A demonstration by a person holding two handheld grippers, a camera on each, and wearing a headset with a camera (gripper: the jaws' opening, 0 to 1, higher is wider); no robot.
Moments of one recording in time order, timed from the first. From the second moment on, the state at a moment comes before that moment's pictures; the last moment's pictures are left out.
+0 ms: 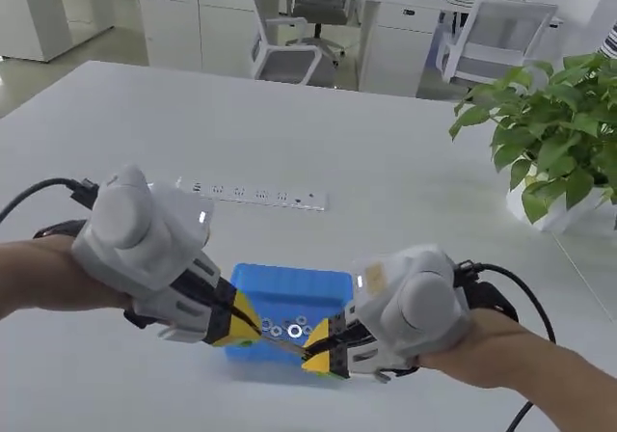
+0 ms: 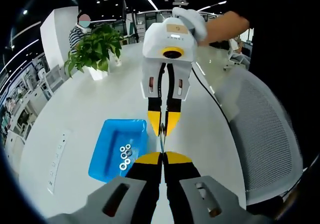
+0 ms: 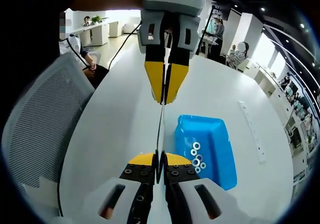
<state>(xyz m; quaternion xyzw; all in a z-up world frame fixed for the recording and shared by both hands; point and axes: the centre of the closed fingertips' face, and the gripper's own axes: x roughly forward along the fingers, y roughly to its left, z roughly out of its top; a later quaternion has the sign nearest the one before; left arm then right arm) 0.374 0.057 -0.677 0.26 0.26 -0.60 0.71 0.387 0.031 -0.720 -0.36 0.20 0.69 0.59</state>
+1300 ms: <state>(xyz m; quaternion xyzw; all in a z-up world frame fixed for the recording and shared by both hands) 0.358 0.069 -0.788 0.27 0.34 -0.58 0.69 0.362 0.027 -0.796 -0.38 0.25 0.68 0.57</state>
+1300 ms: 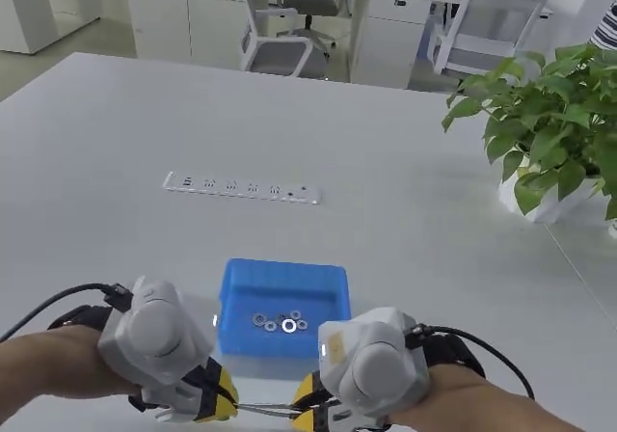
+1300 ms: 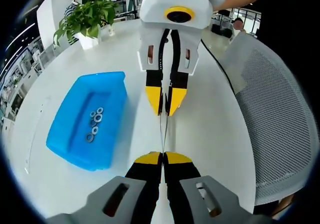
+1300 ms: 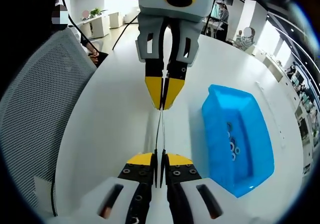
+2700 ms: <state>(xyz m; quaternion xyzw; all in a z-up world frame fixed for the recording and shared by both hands) 0.356 0.068 -0.806 0.26 0.36 -0.58 0.69 0.364 0.019 -0.808 -0.38 0.27 0.68 0.57</state>
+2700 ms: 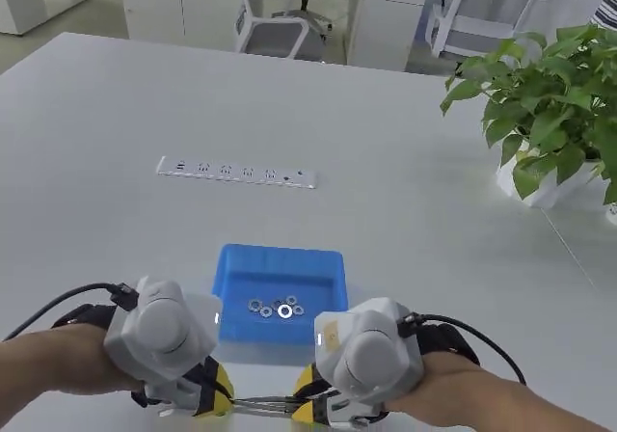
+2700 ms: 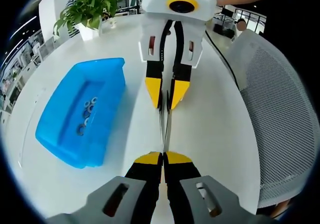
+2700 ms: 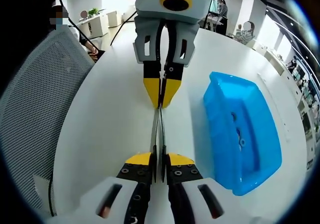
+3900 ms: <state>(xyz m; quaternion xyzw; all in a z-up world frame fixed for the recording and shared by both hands) 0.359 0.078 -0.785 0.22 0.37 -0.54 0.72 0.378 0.013 -0.779 -0.37 0.26 0.65 0.61</state>
